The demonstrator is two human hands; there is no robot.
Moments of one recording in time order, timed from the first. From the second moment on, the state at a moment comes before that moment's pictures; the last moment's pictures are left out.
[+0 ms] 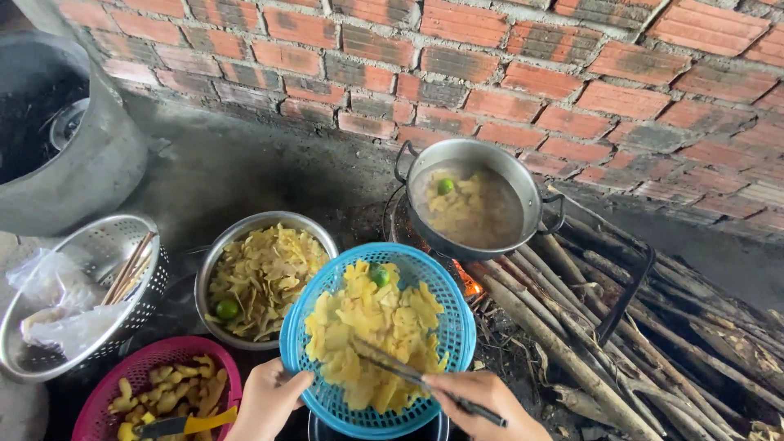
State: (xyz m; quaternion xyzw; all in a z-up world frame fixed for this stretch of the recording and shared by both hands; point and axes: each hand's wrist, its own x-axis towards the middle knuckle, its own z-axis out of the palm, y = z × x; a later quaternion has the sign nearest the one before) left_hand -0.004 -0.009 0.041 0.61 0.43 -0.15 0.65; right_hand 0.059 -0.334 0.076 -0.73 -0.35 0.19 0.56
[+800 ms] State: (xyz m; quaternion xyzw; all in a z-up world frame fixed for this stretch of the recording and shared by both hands) left_hand -0.010 0.008 0.025 0.61 0.43 -0.12 0.66; right_hand 0.047 -0.366 0.072 -0.90 -0.19 0.00 0.40
